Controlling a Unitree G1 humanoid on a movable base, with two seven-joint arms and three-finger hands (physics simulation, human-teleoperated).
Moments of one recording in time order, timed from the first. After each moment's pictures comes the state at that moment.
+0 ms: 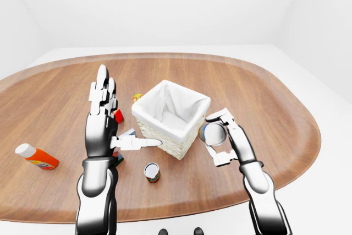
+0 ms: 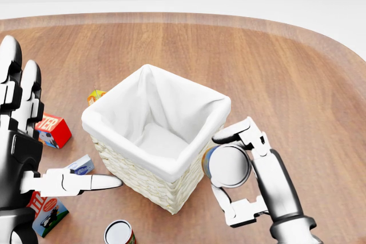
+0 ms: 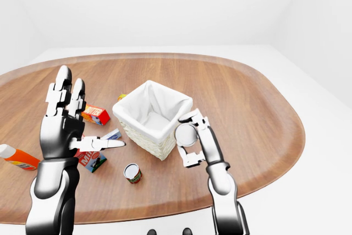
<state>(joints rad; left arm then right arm) 0.01 0.03 0.07 -0.60 0.08 0.09 -0.06 0.12 -0.03 0.07 -0.37 -0.38 0.09 0.16</state>
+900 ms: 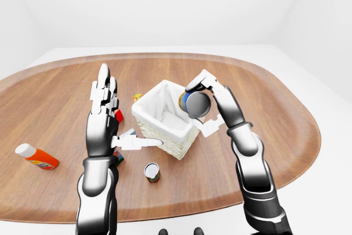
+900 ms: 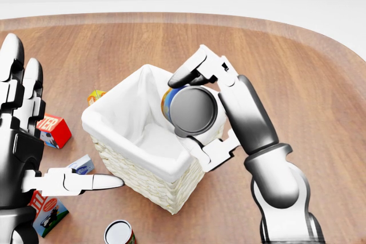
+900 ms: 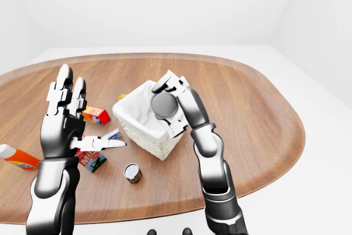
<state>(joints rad) 0.00 0.03 0.07 -0.60 0.09 0.09 -0.07 -0.28 0.00 0.09 -0.35 -0.45 0.09 0.24</state>
